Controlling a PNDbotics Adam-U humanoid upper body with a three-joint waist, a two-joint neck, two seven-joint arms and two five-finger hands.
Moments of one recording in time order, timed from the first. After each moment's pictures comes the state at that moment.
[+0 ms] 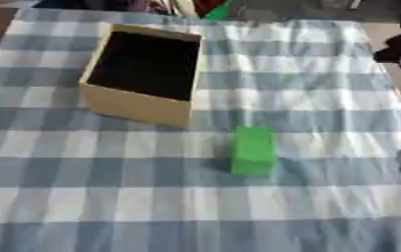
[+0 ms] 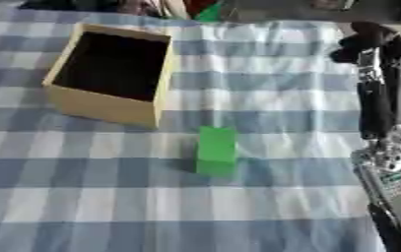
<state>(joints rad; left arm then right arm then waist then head) -0.30 0.23 0.07 -1.98 -0.05 -0.23 0.47 -0.11 -0.51 -0.13 -1.98 -0.03 -0.22 -0.41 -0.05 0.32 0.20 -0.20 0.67</state>
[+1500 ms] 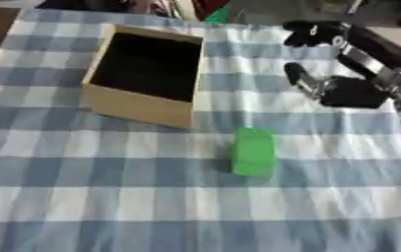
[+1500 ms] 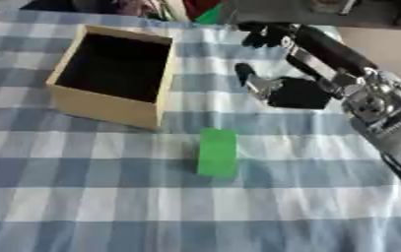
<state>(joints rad) -0.29 0.23 0.07 -1.98 -0.05 -0.22 0.45 -0.34 -0.90 0.14 -1.98 0.32 0.08 0.22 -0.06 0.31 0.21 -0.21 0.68</state>
